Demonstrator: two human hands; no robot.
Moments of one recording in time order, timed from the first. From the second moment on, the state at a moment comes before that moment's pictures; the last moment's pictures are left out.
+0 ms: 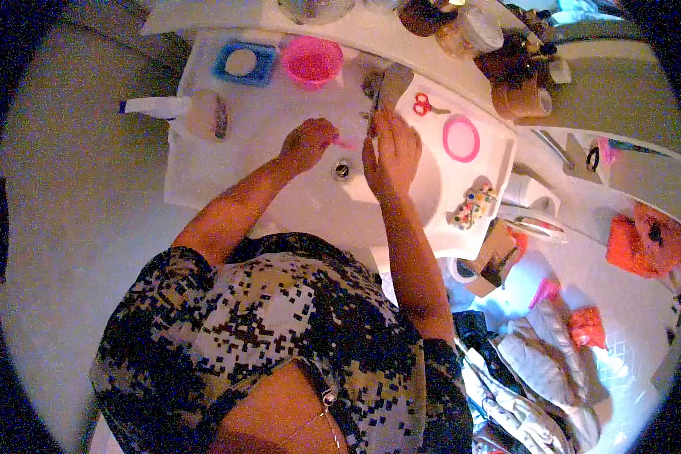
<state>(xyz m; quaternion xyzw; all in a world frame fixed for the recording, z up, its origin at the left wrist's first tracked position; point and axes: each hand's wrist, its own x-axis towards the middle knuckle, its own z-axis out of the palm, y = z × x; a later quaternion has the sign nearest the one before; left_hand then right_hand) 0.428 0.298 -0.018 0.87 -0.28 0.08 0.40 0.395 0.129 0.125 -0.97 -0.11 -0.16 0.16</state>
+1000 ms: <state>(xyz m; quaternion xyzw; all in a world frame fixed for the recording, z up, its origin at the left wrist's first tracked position) 0.512 0.311 0.036 0.78 -0.05 0.22 0.58 0.386 -0.075 0.077 -0.67 0.43 -0.16 0.58</state>
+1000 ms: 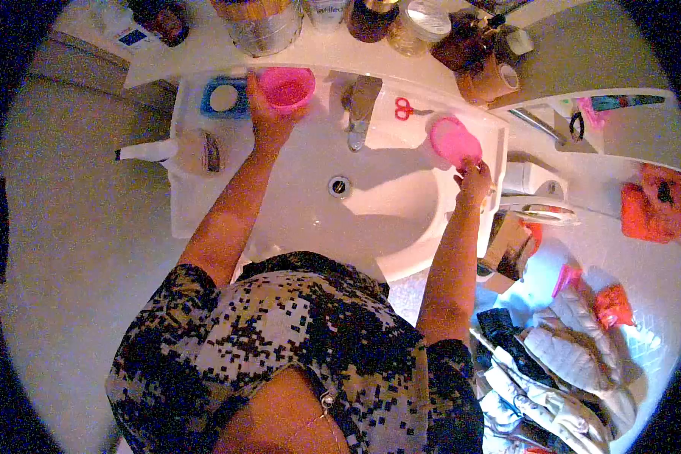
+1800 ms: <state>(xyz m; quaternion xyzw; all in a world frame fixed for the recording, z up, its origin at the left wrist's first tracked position) 0.397 0.358 0.066 0.08 0.07 -0.41 0.91 0.276 -0.101 0.052 -0.97 0.22 -0.04 0.04</state>
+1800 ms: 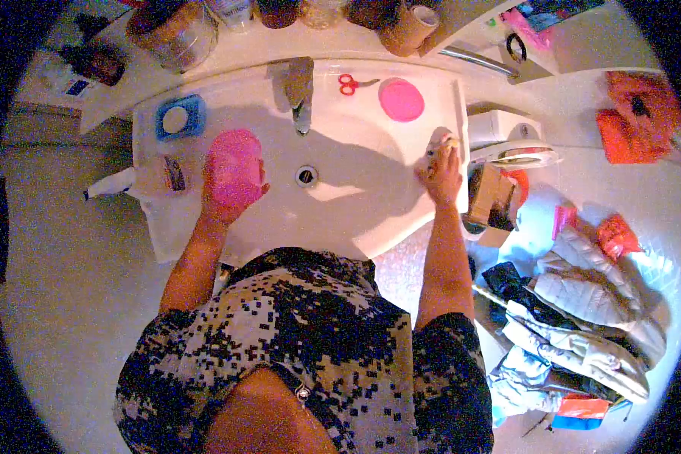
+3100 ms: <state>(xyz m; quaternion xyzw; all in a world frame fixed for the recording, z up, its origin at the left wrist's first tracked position) 0.362 0.392 0.065 0.36 0.21 -0.31 0.86 0.291 0.169 0.017 -0.85 -0.21 0.33 0.36</state>
